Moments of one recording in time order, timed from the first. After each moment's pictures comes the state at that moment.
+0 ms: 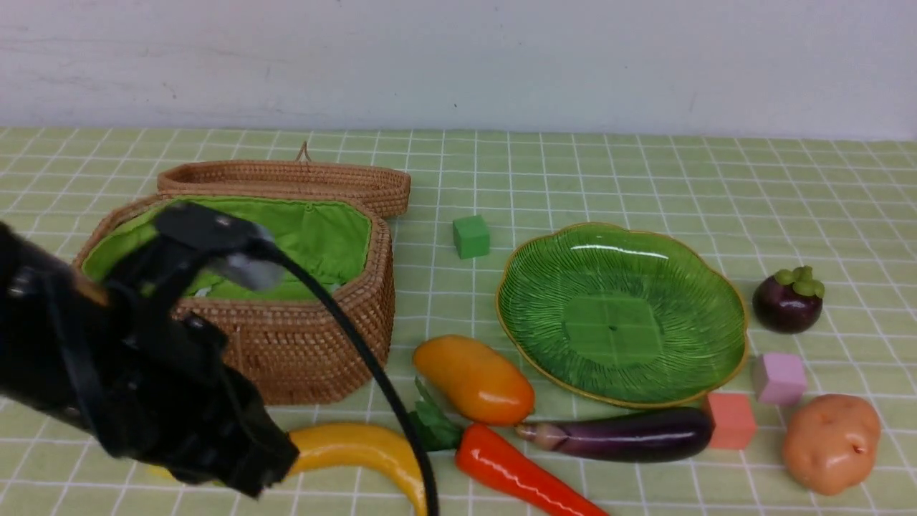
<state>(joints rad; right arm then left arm) 0.00 -0.01 0.01 0.21 0.41 -0.15 -0.35 1.21 -0.94 -0.43 1.02 0.48</state>
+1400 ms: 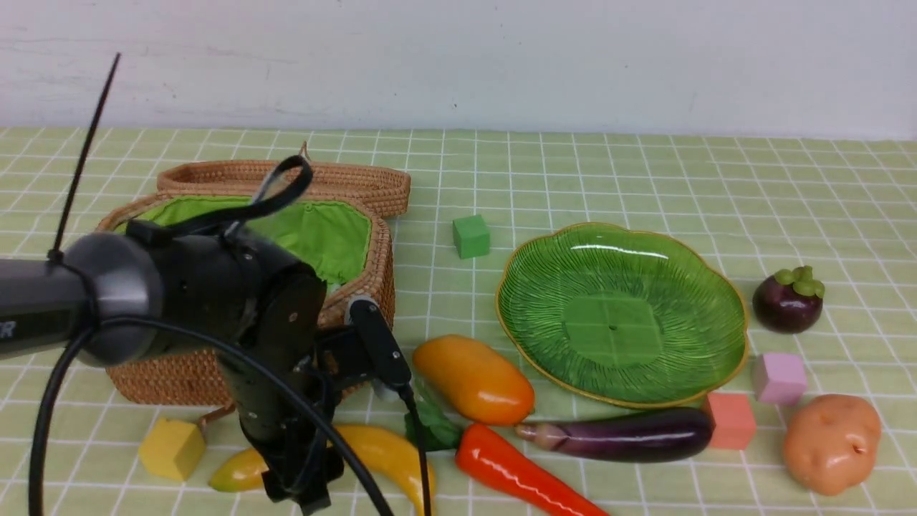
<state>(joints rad) 0.00 -0.01 0.01 0.21 0.41 -0.15 -0.51 1.76 -1.04 0.15 0.75 0.48</state>
